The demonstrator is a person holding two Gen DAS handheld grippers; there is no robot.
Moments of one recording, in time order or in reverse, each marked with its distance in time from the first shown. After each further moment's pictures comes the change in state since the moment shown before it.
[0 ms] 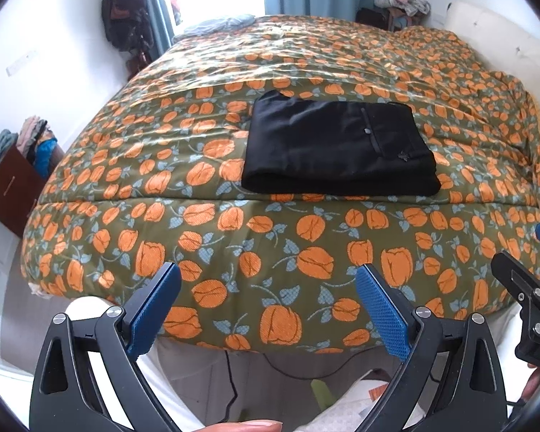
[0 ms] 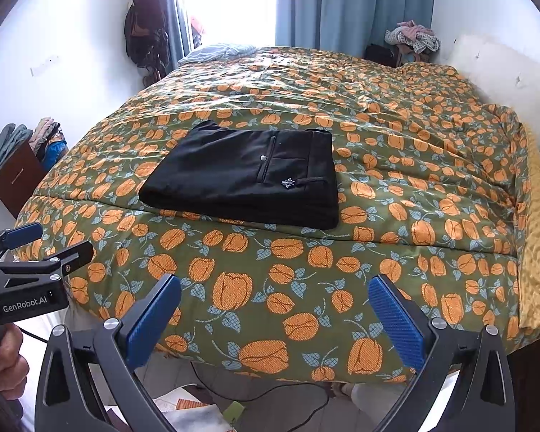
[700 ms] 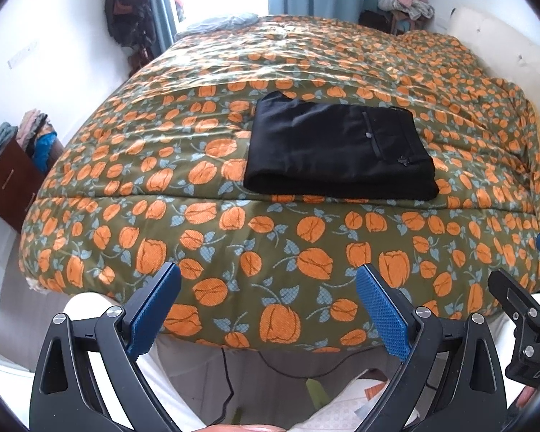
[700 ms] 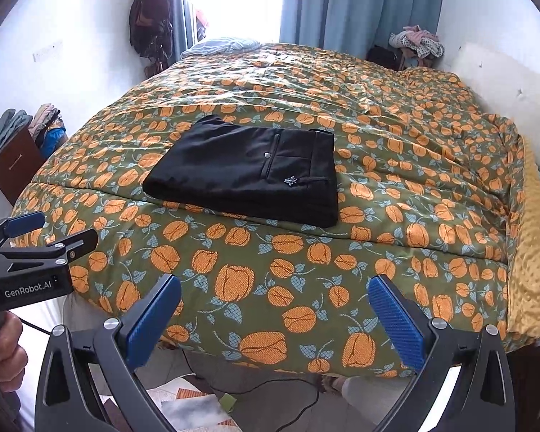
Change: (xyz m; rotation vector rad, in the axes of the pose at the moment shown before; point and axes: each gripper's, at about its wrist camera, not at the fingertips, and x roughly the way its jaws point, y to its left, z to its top) left arm -0.004 0.005 0.002 -0.025 0.003 -0.011; right arm -0.010 0.011 0.001 -0.046 0.022 -0.024
